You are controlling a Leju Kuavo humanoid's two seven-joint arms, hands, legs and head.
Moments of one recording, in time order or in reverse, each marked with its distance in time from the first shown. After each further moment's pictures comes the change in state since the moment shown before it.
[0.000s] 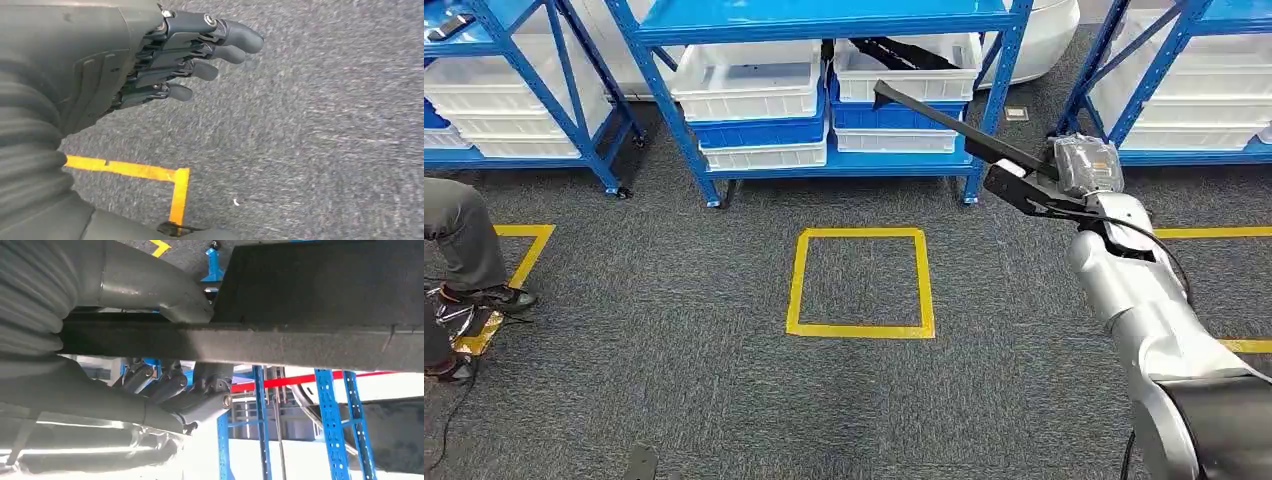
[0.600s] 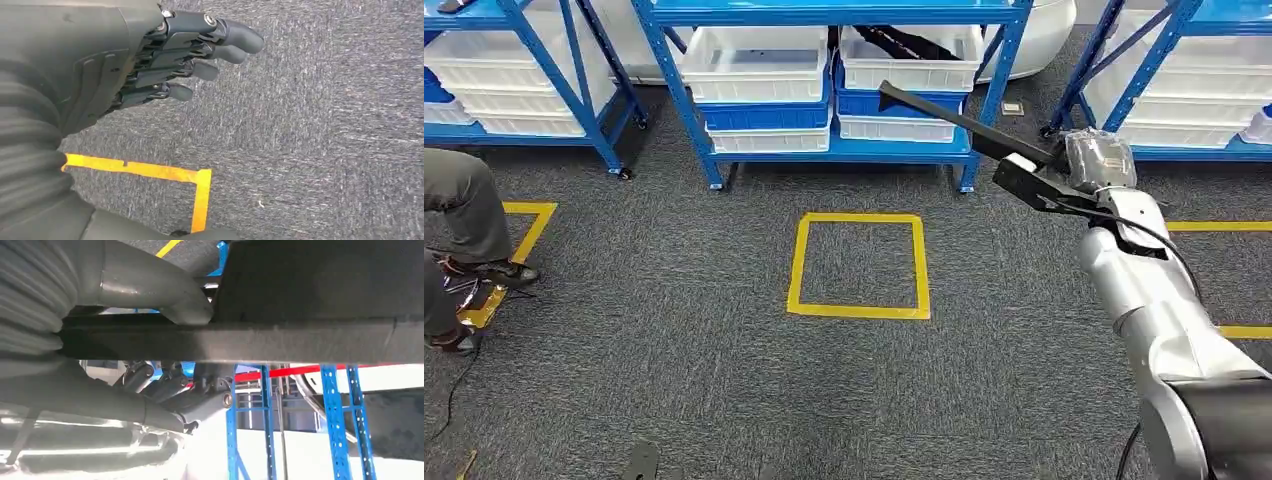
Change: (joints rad) left arm -0.008 -0.014 0.003 -0.002 -0.002 0.009 0.000; right arm -0.017 -0.015 -0.014 -0.008 0.010 0.000 0.000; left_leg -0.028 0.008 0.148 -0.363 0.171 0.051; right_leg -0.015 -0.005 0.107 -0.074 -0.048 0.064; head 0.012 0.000
